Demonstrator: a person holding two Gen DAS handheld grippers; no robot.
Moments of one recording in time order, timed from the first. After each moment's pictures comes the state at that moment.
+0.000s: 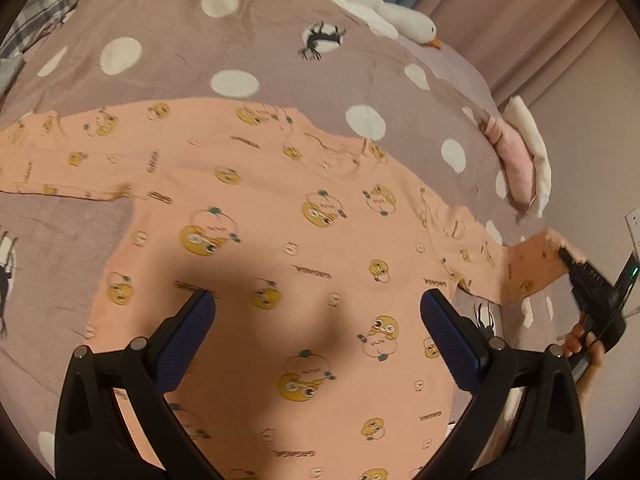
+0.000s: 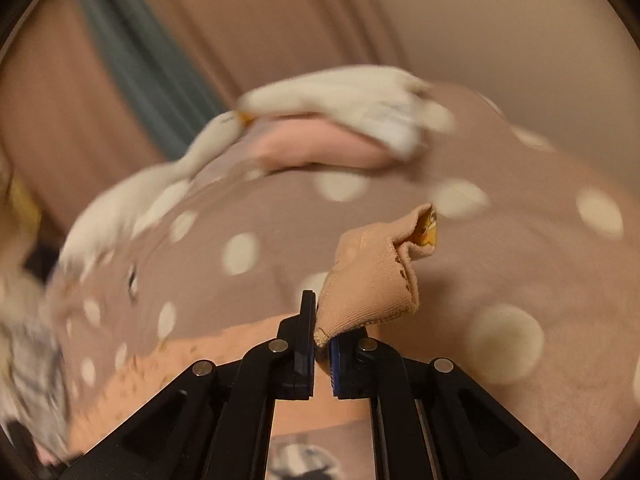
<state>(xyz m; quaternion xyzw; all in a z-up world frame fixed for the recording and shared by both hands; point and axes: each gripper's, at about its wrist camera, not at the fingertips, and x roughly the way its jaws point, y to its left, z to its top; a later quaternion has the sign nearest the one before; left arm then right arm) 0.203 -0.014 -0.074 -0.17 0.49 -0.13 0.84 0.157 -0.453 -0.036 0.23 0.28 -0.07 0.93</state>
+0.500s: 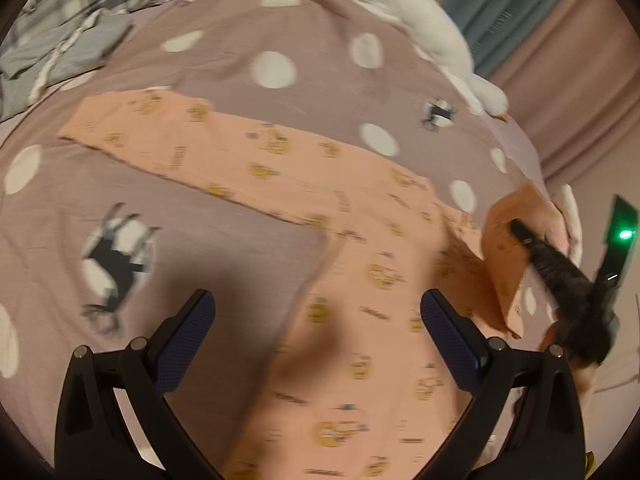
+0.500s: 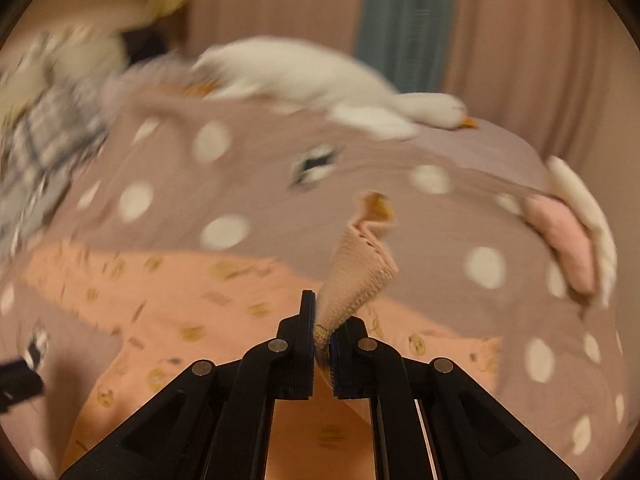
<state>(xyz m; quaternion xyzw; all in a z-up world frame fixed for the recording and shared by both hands) 0.175 0.141 -0.073 -0.23 0.47 -0.01 0.85 0.241 -0.125 -0.046 -0.11 0.34 0.08 0.93</state>
